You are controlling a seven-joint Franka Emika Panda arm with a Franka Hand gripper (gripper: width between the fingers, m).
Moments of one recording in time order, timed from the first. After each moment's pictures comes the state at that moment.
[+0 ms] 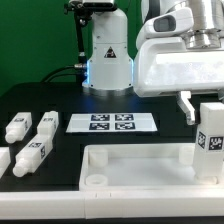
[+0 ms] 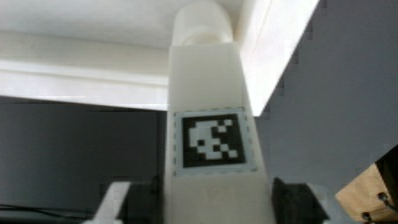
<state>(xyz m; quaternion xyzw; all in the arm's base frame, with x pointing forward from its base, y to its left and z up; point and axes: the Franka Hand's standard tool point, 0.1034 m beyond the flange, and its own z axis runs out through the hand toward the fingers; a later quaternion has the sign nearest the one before) 0.621 0.115 0.112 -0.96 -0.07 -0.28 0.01</state>
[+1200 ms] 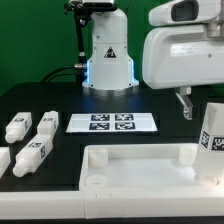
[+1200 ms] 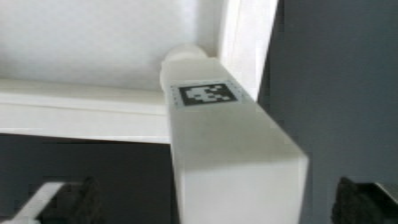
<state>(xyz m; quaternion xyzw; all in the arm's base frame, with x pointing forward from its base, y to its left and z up) 0.648 0.122 0.129 -1.00 -0.05 -0.07 0.02</state>
